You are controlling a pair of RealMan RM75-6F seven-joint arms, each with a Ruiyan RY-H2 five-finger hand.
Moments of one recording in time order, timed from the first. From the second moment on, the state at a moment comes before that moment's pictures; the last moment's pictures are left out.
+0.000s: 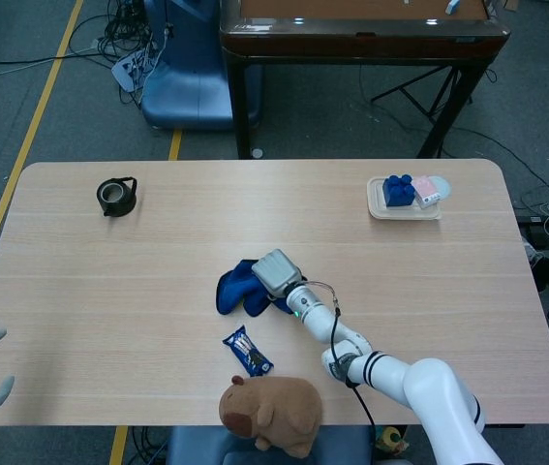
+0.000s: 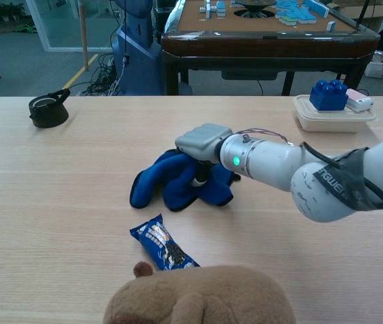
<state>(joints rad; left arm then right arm) 0.07 -1.14 0.00 -1.53 1.59 1.66 -0.04 1.12 -2.04 0.23 -0.69 -1.14 0.55 -0.37</state>
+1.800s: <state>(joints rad) 0.07 -1.14 0.00 -1.52 1.59 1.66 -0.04 1.02 -1.84 0.13 -1.01 -1.19 0.58 -0.34</state>
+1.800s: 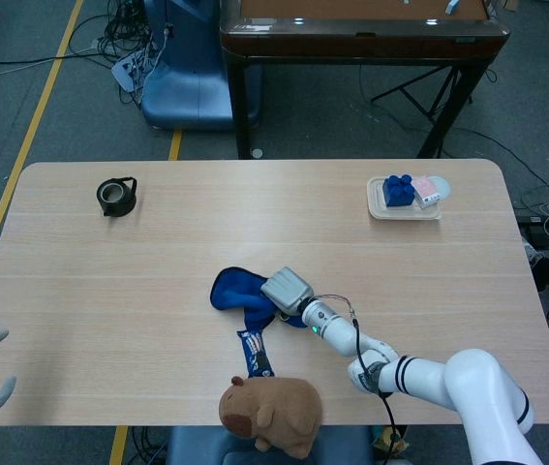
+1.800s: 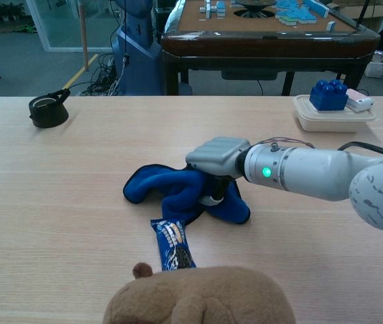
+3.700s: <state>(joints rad) 0.03 -1.15 0.00 -1.53 1.58 1.61 -0.01 0.61 -1.19 0.10 -1.42 -1.16 0.95 -0.17</state>
